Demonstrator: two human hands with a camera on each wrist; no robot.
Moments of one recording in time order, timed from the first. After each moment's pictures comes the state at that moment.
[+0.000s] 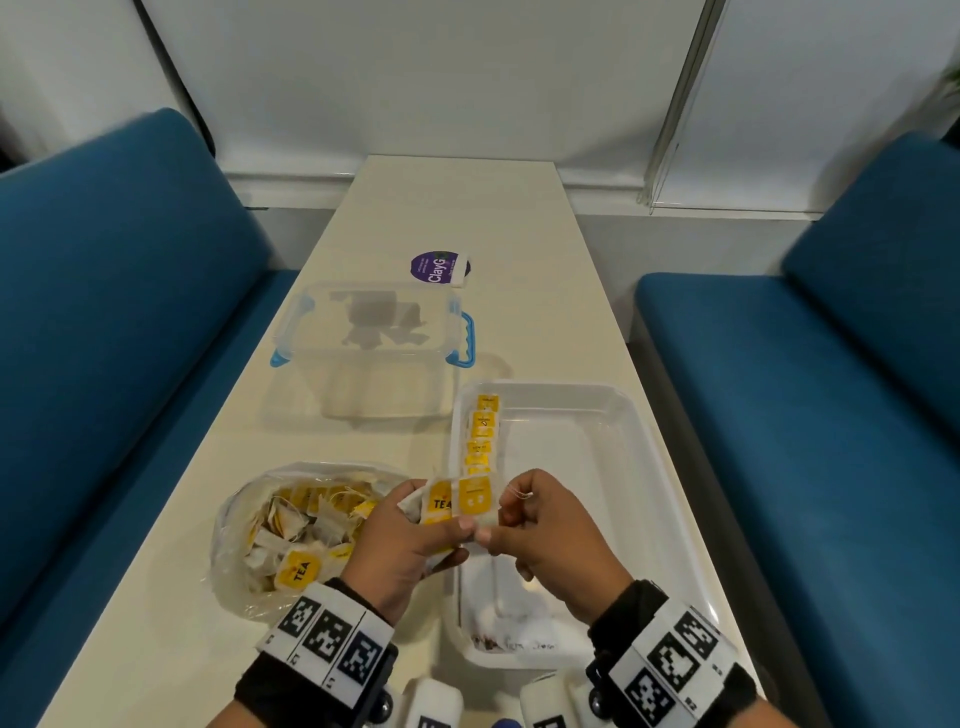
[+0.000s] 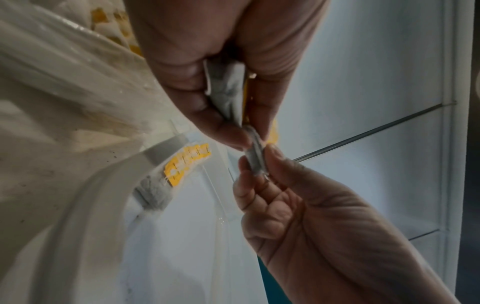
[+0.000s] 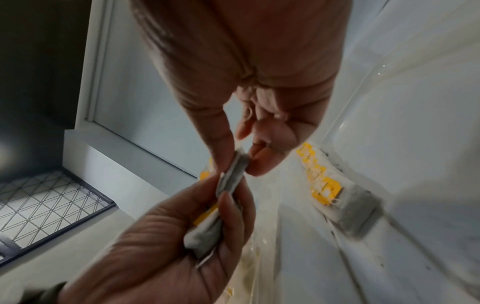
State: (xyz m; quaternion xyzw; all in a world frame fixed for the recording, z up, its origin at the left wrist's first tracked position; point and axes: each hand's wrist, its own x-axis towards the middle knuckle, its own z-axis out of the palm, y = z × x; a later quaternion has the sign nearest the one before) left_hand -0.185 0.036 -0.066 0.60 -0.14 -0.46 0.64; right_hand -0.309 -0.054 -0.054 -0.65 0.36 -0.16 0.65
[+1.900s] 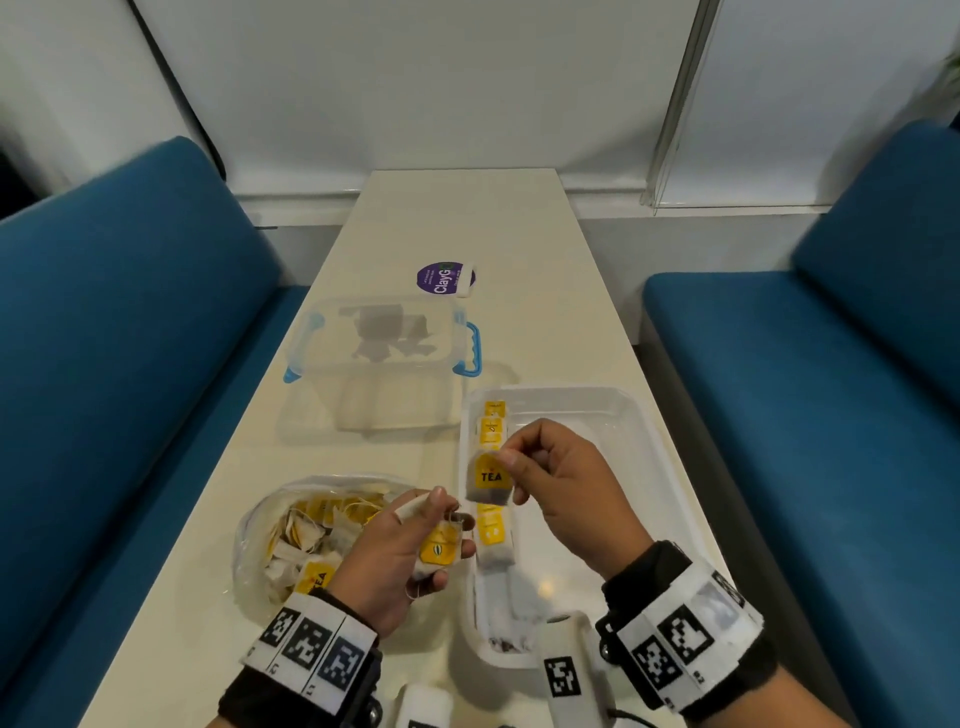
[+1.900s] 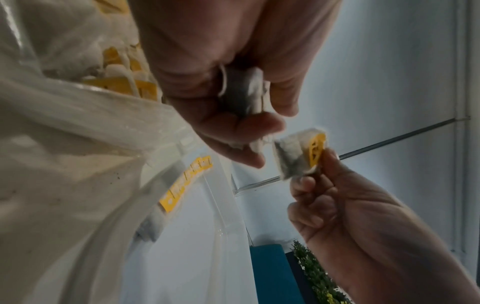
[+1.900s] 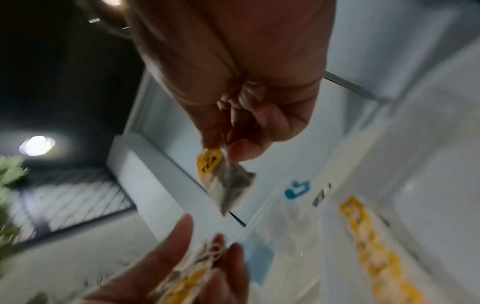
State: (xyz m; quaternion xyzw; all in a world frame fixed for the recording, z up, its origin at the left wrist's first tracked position) left_hand -0.178 0.048 -0.044 0.58 -0.14 -0.50 0.63; right_hand -0.295 -0.072 -0.017 -0.68 0.29 -0.26 0.61
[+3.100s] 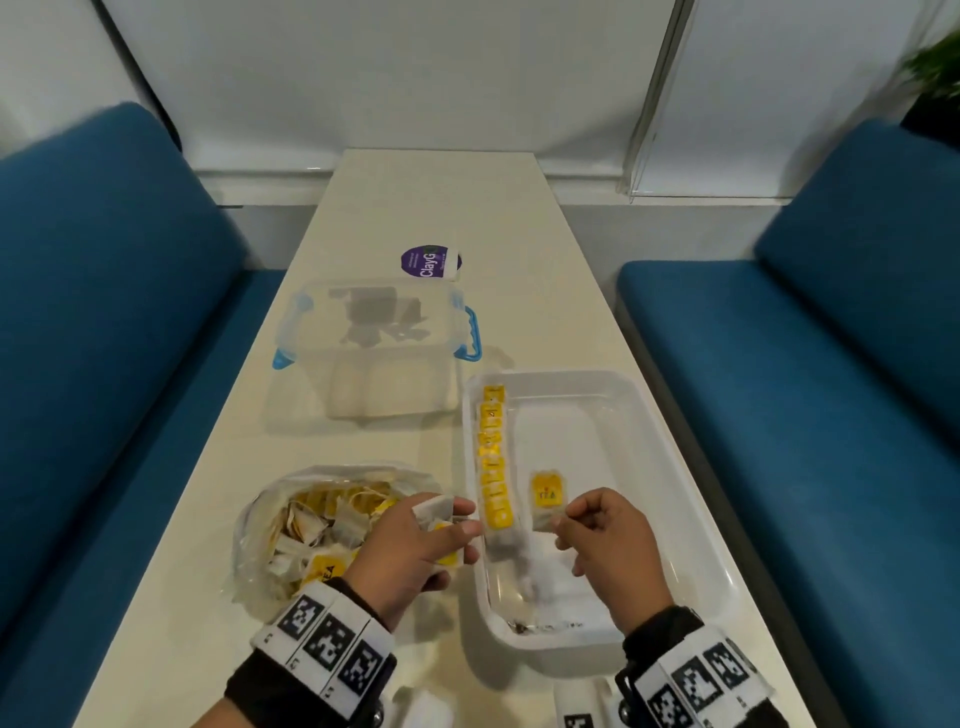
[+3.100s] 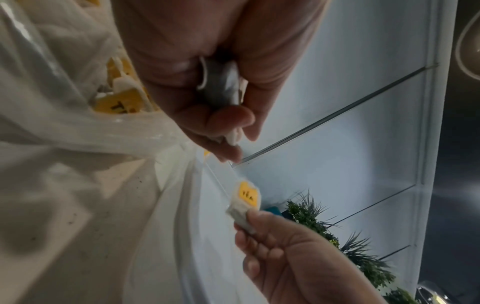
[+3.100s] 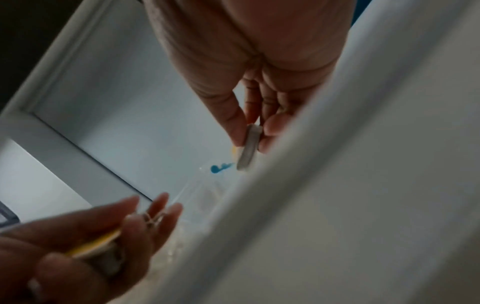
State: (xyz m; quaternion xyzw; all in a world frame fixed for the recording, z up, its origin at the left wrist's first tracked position) left_hand -0.163 0.055 -0.064 0.65 -0.22 -0.50 0.53; right_hand -0.326 -0.045 -0.082 -0.58 0.52 -0.29 0.56
